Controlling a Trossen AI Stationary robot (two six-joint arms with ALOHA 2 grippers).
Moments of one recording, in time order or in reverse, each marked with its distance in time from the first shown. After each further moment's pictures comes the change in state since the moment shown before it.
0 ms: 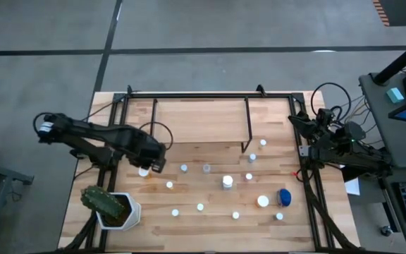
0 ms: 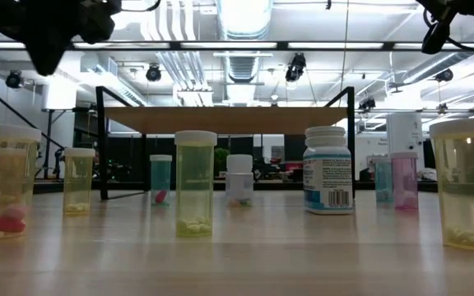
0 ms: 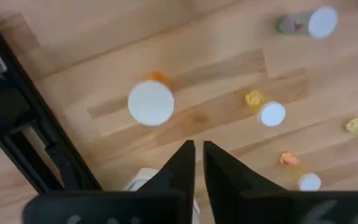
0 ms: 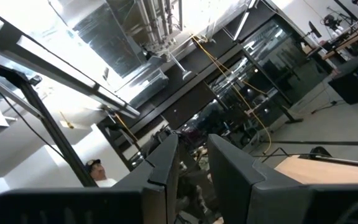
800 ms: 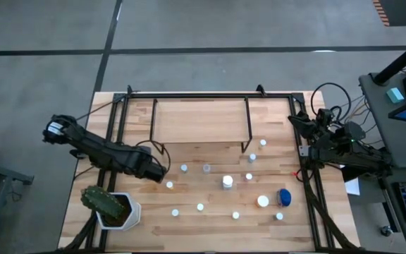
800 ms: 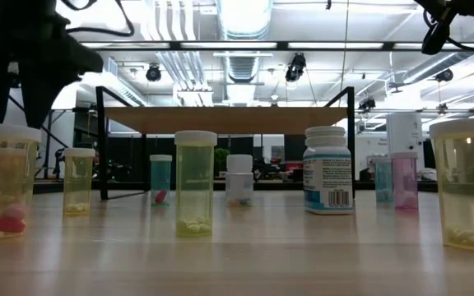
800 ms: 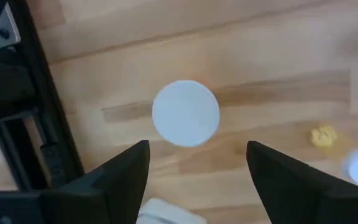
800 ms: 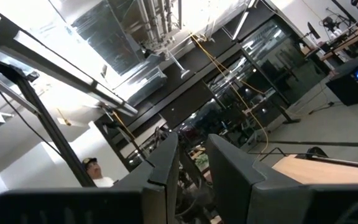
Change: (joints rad) left arm -0.144 0.069 -0.227 0.136 -0.122 -0.305; right arm 0.000 0.000 0.000 -0.007 -0.001 -0.017
